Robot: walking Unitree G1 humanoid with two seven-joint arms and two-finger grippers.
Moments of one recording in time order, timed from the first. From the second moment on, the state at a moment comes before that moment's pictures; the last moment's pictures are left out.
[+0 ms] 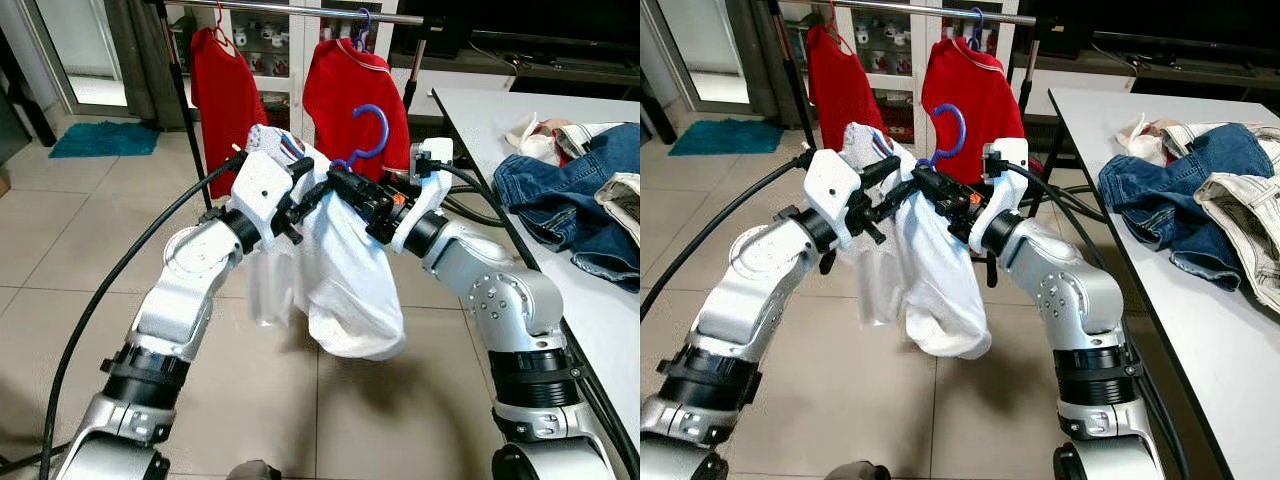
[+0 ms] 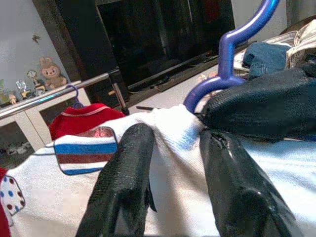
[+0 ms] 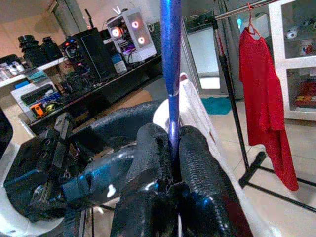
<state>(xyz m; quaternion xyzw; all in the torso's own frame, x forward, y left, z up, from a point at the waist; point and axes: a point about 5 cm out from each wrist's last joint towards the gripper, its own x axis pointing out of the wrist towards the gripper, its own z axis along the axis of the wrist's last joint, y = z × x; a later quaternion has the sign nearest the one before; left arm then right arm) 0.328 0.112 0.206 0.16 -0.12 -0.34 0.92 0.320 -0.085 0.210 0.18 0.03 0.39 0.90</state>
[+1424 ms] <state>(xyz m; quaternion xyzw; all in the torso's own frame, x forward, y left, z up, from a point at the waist) 0.324 0.129 0.234 0.05 -0.18 -0.32 0.93 0.311 -0.104 0.156 0.06 0.19 0.34 0.92</state>
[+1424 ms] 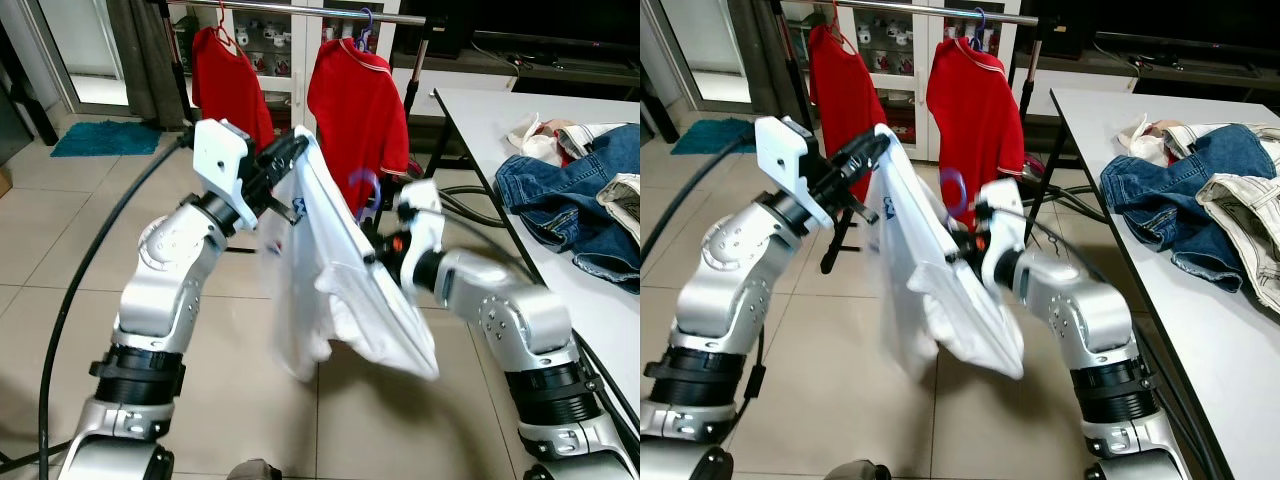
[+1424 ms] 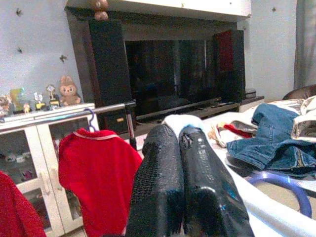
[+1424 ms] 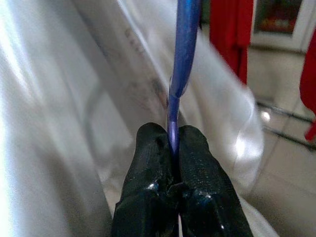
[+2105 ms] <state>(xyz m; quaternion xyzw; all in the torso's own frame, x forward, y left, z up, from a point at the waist) 0.302 0.110 0.182 0.16 -0.08 -0.35 0.92 0.338 -0.149 0.177 0.18 0.14 0.14 0.96</state>
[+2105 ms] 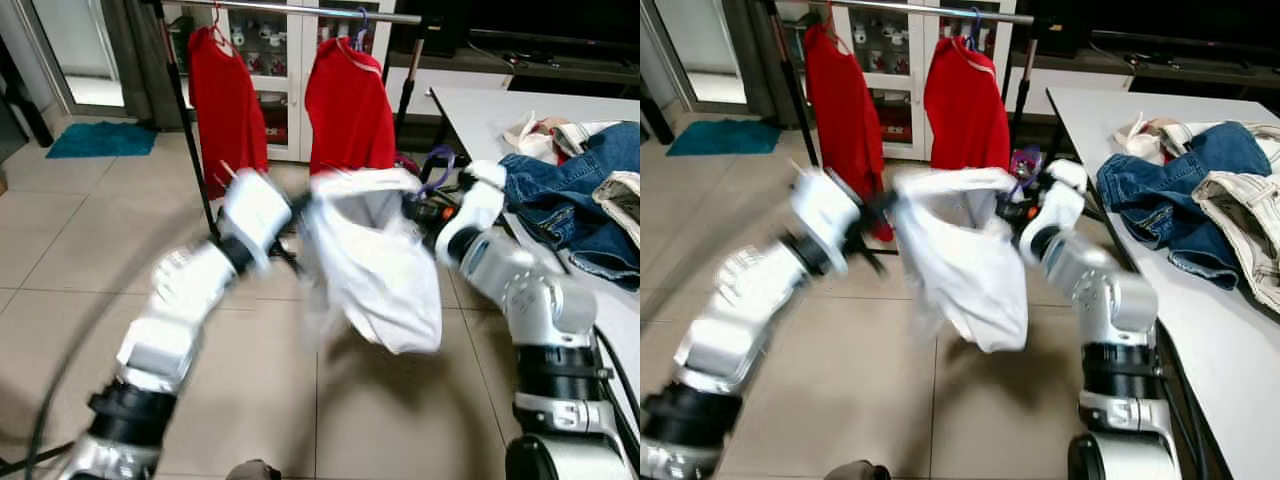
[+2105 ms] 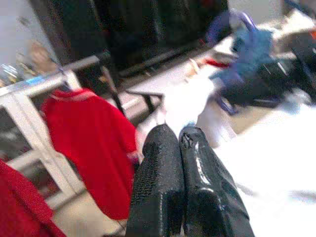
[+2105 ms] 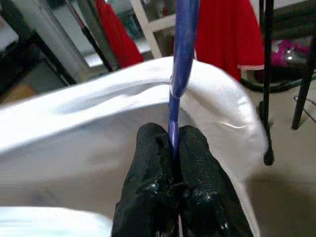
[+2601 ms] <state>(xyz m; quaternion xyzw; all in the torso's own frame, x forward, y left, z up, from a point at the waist) 0.291 0.085 0.175 0.13 -0.05 -0.40 0.90 0.344 -0.122 0.197 0.21 0.10 0.19 0.95</state>
